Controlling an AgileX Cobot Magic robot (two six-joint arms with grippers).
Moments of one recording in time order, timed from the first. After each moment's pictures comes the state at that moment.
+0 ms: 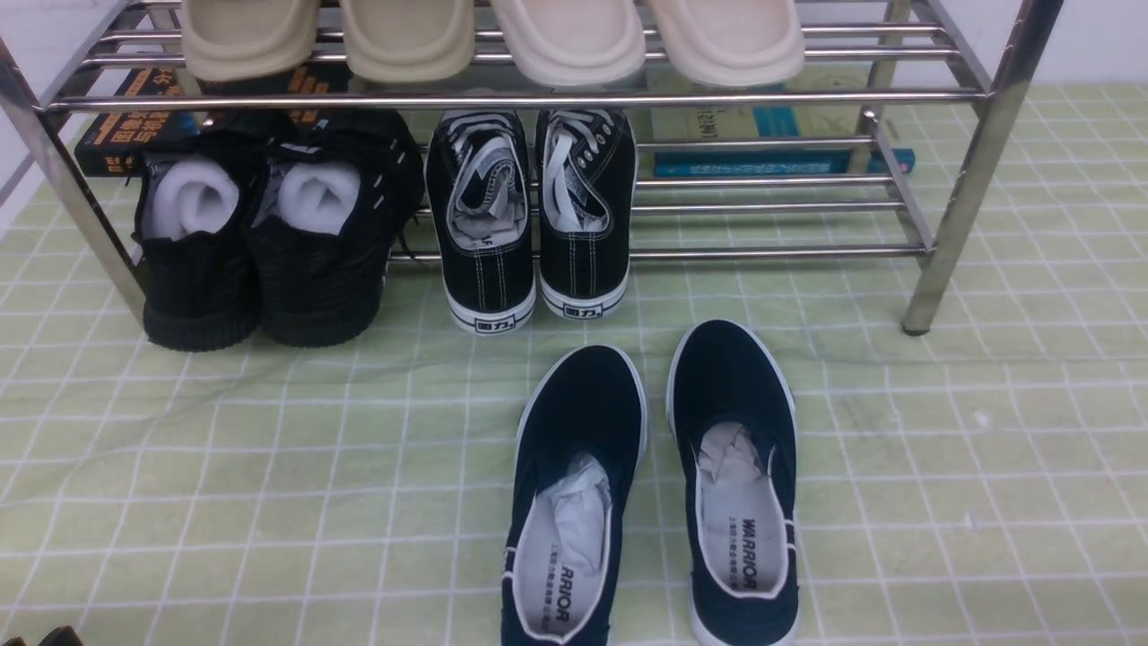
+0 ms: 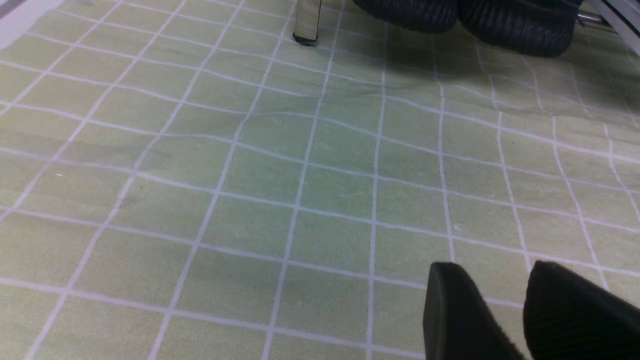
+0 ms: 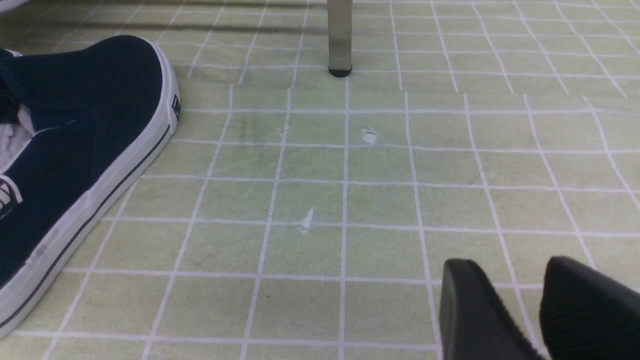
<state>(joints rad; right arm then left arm) 0.05 -0.01 0.01 0.03 0.39 0.04 -0.05 -0.01 0.02 0.18 0.39 -0.37</state>
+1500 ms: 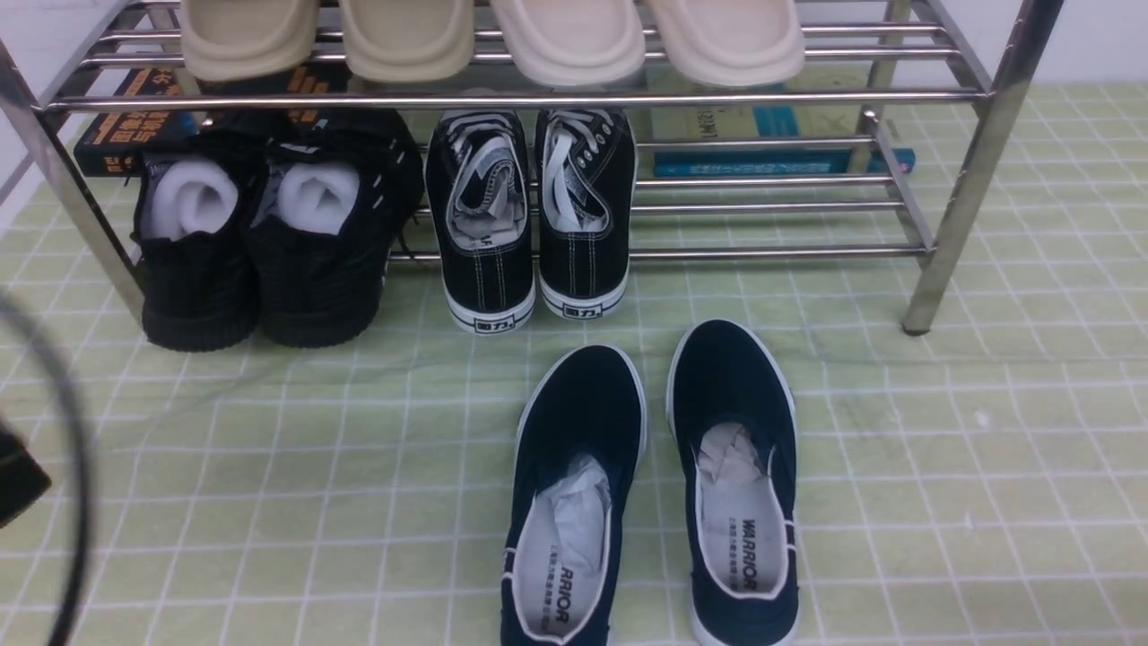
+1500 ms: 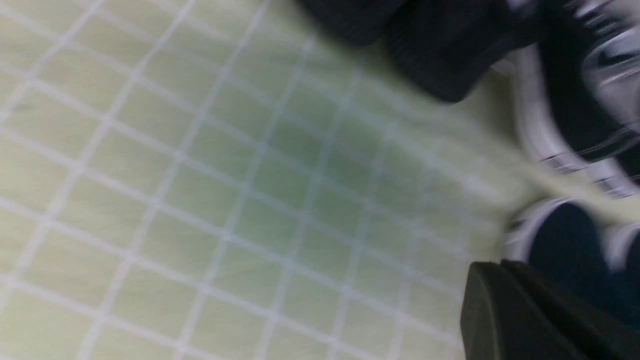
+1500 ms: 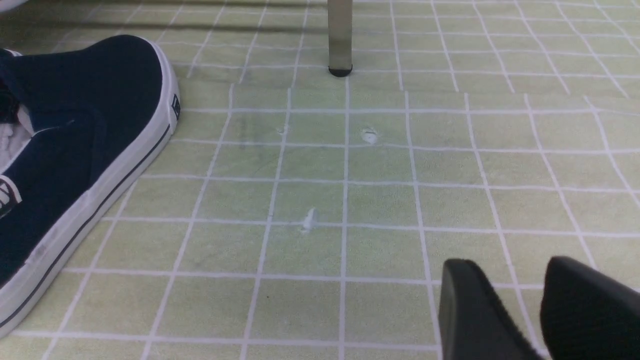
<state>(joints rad) 0.05 -0.01 0.01 0.03 0.39 0.04 -0.05 0.66 -0.70 0.01 0.83 -0.58</state>
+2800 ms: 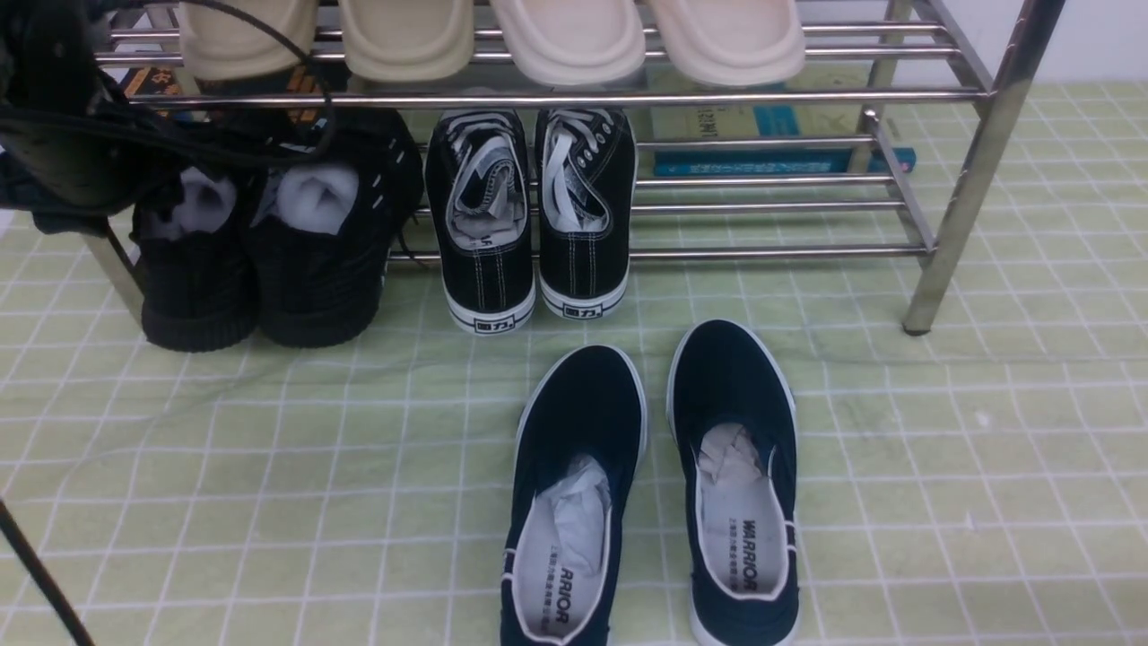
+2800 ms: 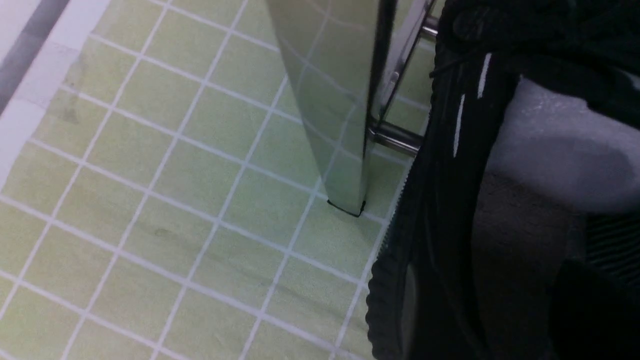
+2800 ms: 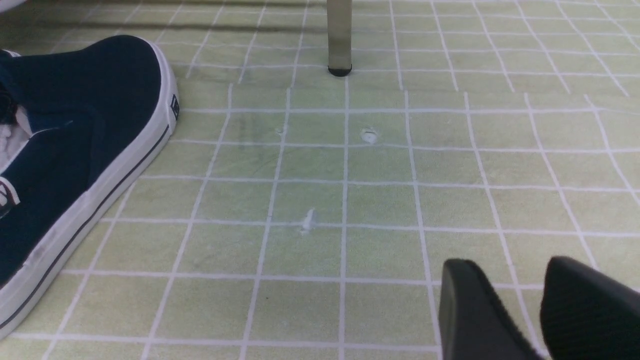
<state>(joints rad) 0.05 -0.01 0.01 0.03 0.39 0.04 -0.05 1.75 -1.44 0.38 0.73 -0.60</state>
